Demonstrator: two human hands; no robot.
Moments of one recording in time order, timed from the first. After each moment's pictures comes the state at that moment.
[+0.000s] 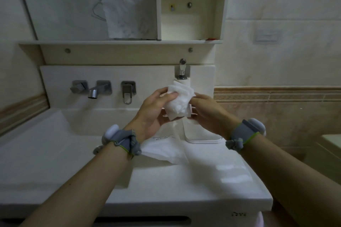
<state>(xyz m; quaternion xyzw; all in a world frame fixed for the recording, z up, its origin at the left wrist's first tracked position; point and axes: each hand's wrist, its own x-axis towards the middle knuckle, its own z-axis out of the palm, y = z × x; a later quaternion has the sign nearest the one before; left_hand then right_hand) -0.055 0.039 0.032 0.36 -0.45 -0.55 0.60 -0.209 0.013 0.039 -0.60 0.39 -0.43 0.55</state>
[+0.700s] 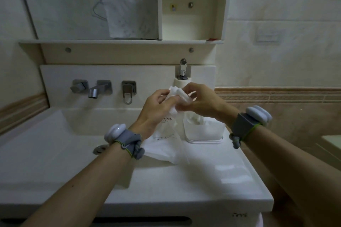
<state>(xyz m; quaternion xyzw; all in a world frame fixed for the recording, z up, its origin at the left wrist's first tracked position) -0.054 0.030 0.024 0.45 -0.53 -0.38 0.60 -0.211 0.006 0.062 -0.81 0.44 -0.33 0.21</state>
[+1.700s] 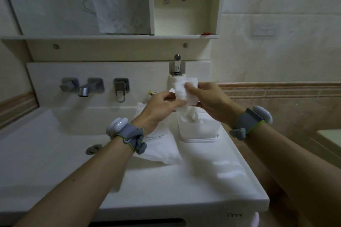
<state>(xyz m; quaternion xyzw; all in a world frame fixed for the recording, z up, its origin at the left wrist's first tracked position) -0.073 0.007 0.023 0.50 -0.59 -0.37 0.51 -0.228 0.000 0.058 -0.62 0.42 -0.48 0.46</state>
